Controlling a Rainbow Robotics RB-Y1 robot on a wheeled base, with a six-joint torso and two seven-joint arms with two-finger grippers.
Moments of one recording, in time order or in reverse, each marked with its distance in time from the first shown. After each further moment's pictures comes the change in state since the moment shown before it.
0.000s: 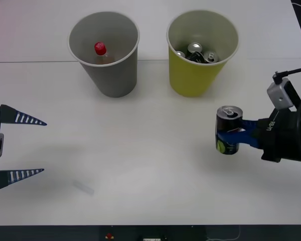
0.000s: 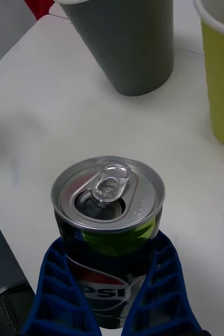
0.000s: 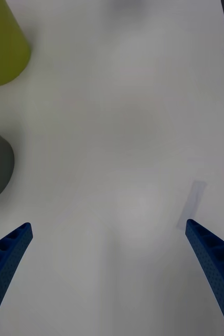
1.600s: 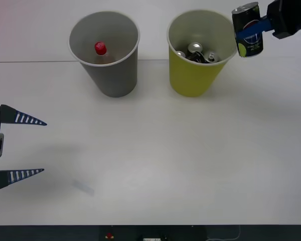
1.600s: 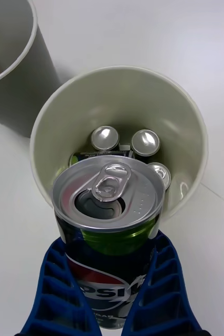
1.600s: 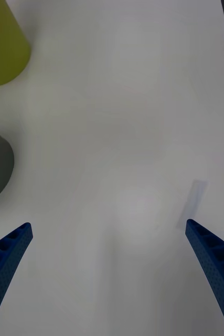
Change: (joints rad) right arm -1.008 0.152 0.126 0.621 0.331 -0.606 -0.086; left arm 0.000 0.000 0.000 0.000 0.000 0.000 0.000
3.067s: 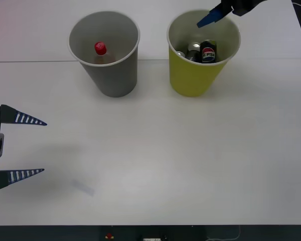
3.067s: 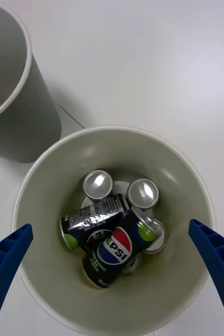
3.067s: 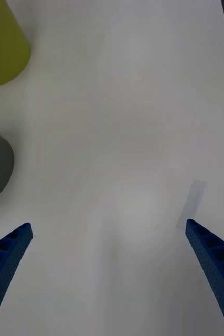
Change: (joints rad) right arm -0.288 0.153 0.162 0.343 0.128 0.054 0.141; left arm 0.000 0.000 0.000 0.000 0.000 0.000 0.000
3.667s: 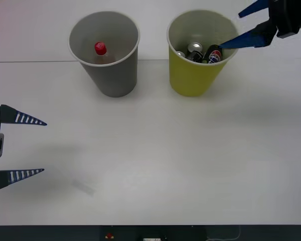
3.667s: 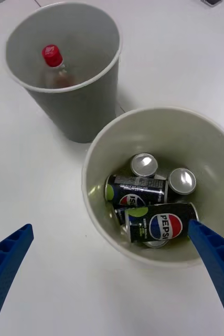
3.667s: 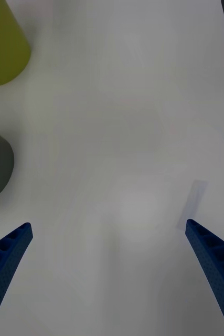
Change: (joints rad) right arm 0.297 -0.199 -0.172 -0.342 -0.361 -0.037 0.162; left arm 0.000 0.000 0.000 0.000 0.000 0.000 0.000
